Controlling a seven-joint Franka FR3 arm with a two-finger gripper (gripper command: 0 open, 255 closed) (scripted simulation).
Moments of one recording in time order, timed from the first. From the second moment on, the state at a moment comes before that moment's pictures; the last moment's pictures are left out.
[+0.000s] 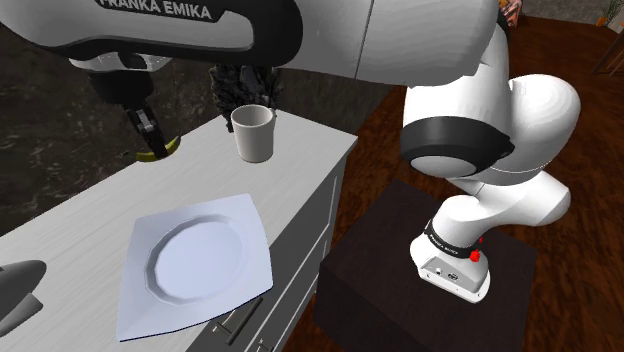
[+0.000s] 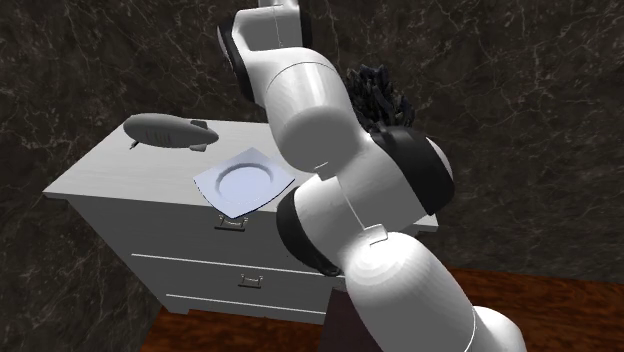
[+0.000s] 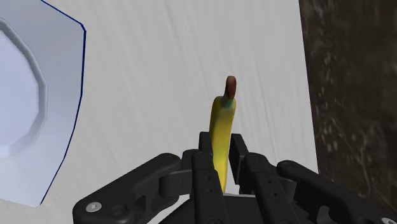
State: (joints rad) arm -1.76 -0.68 2.06 -1.12 0.52 1.53 2.21
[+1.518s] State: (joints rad) arm -1.17 -0.42 1.89 -1.41 0.32 1.55 2.51
